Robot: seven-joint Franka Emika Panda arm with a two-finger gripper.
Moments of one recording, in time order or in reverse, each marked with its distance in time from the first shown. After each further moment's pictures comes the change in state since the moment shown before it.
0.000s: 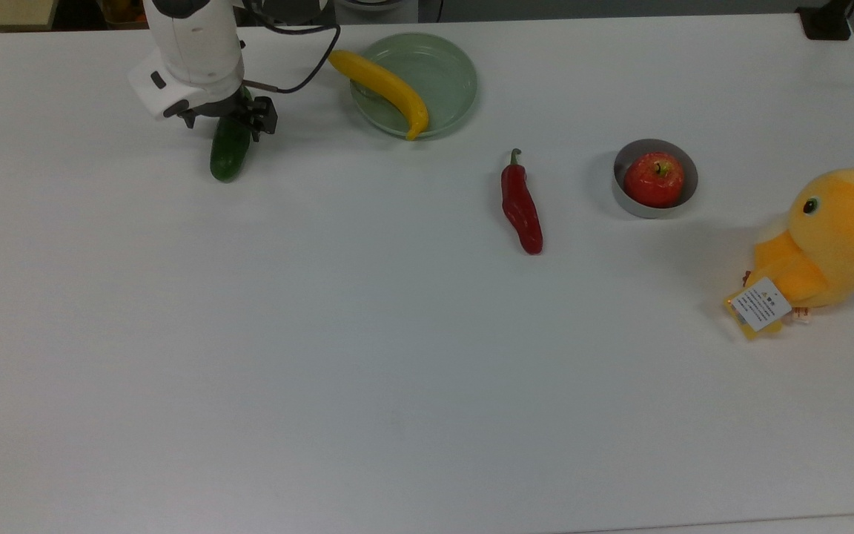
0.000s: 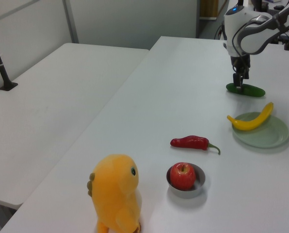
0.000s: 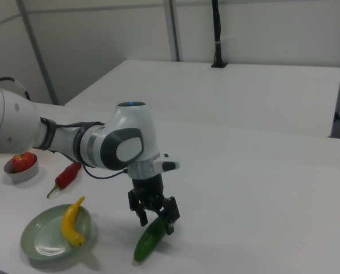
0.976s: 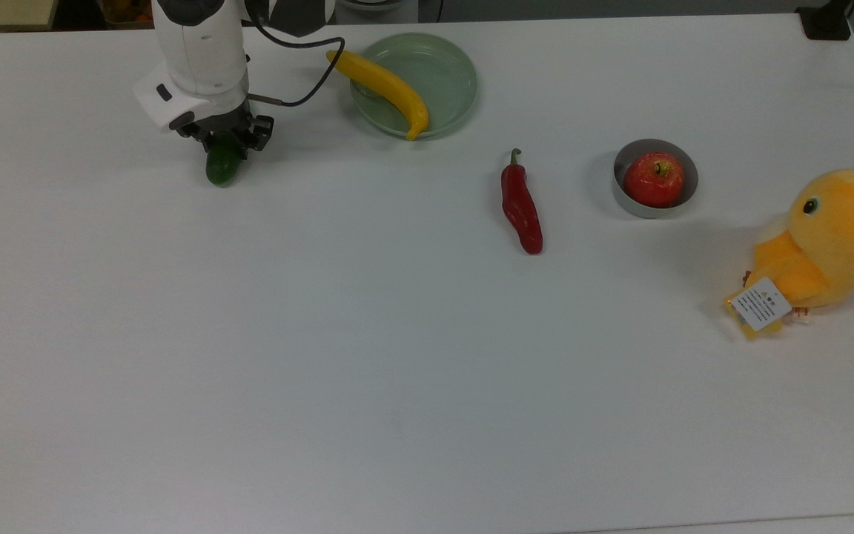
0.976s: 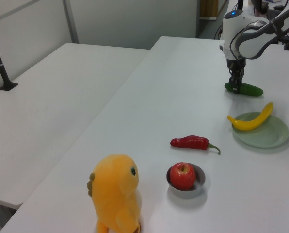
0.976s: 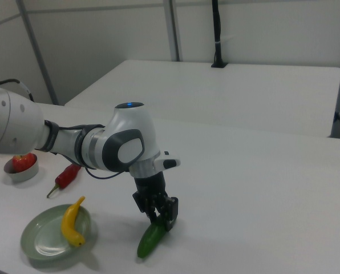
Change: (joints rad) arm 0.001 0.029 0.009 0.007 -0.003 0.086 0.000
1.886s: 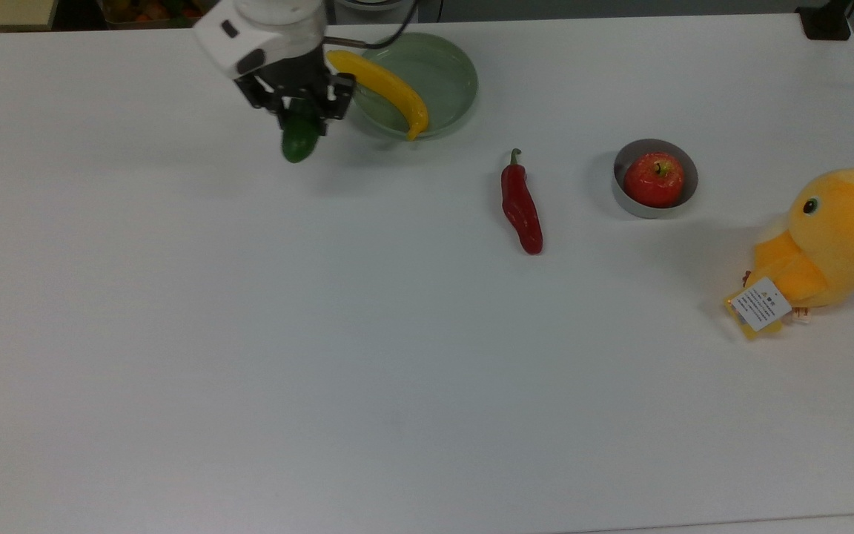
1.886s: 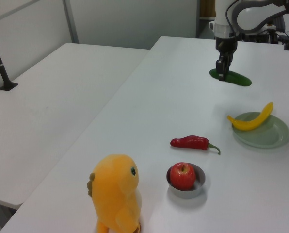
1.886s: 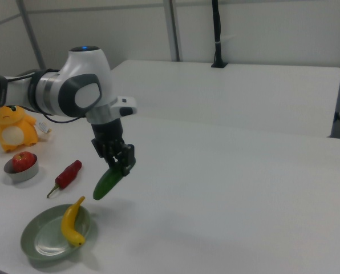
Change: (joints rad) arm 0.116 -0.147 0.105 0.133 0.160 -0.213 0.122
